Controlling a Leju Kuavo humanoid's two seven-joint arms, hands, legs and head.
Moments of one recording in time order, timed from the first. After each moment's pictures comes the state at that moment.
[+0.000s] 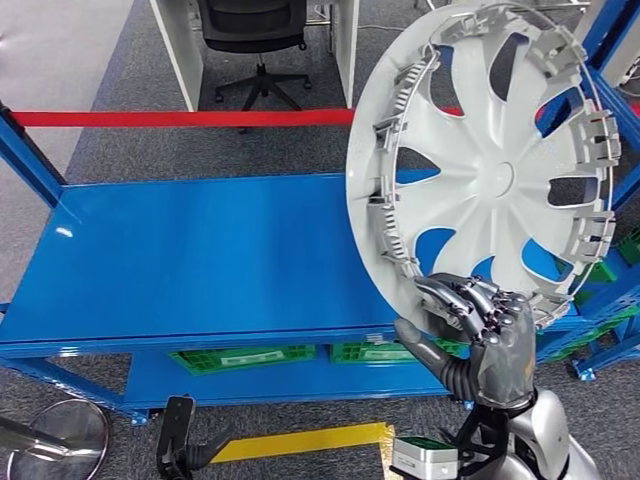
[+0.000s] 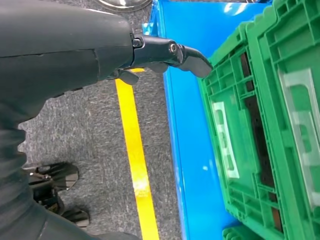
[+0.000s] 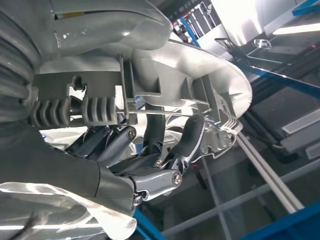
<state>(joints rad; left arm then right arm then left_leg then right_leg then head) -0.07 -0.15 -0.17 -0.20 -0.02 0.44 -0.34 0.02 -0.40 0.44 -1.68 1.07 -0.67 -0.32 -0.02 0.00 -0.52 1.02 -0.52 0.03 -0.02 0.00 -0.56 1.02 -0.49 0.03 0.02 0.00</state>
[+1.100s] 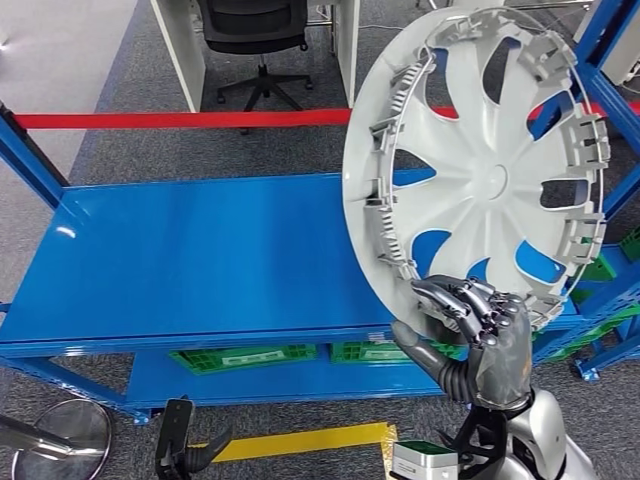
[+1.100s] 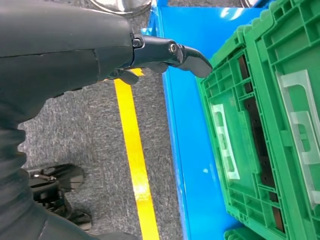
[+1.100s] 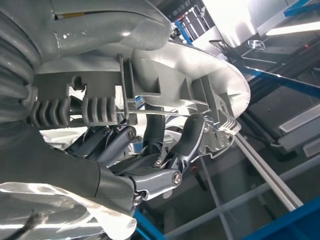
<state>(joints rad) -0.07 -0.14 -0.17 -0.20 -0.03 0.43 -0.35 0.01 -0.40 0.45 -1.67 1.05 -0.68 -0.33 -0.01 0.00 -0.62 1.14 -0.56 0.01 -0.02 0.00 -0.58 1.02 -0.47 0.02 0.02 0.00</state>
